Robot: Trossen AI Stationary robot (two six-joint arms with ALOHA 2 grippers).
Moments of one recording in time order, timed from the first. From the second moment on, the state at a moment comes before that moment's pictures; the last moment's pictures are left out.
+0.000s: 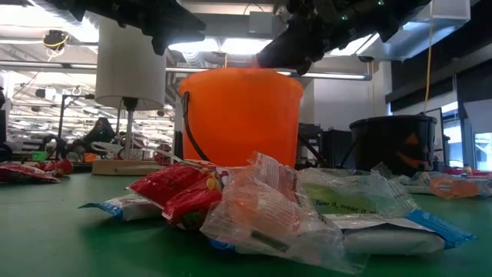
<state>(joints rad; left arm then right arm) 0.16 0.97 0.66 0.12 -0.08 -0.10 -0.02 1.45 0.88 0.20 -0.05 -0.01</state>
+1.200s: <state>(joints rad) 0.16 0.97 0.66 0.11 -0.08 -0.10 0.22 1.13 0.53 -0.65 0.43 0.93</state>
